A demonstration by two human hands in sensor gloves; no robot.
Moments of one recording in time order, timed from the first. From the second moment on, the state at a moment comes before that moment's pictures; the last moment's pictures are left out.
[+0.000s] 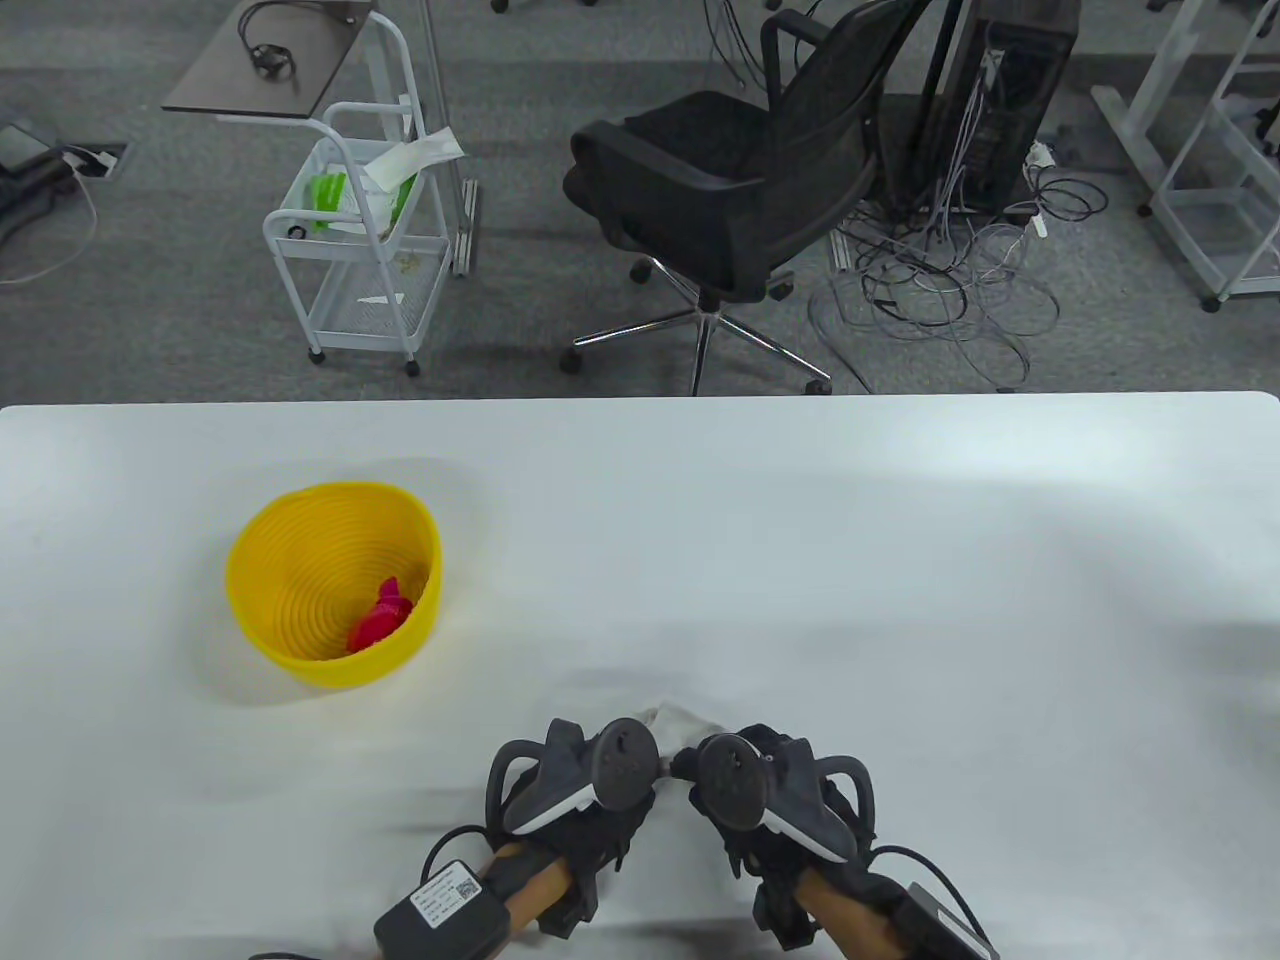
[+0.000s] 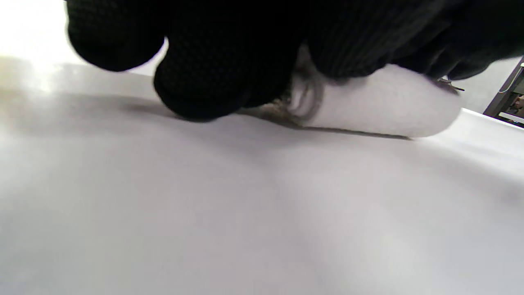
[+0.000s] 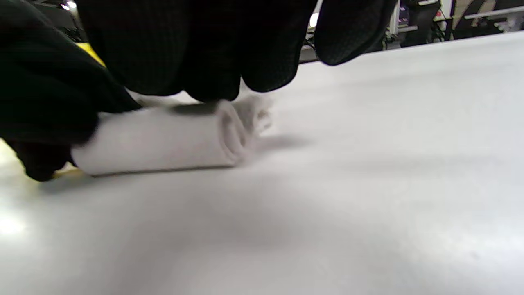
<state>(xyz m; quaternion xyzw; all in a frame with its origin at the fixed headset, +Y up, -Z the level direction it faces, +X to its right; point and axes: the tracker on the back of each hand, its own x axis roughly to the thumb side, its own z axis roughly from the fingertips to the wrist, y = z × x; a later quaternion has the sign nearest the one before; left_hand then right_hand) -0.077 -0.759 -0.259 -0.13 -0.17 0.10 0.97 0.085 -0.740 -0.240 0.13 0.05 0.99 0.07</state>
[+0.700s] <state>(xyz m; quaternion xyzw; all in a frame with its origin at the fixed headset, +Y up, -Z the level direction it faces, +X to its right) -0.085 -0.737 -0.252 -0.05 -0.15 0.12 0.98 0.085 -0.760 -0.247 0.10 0.11 0.99 0.06</state>
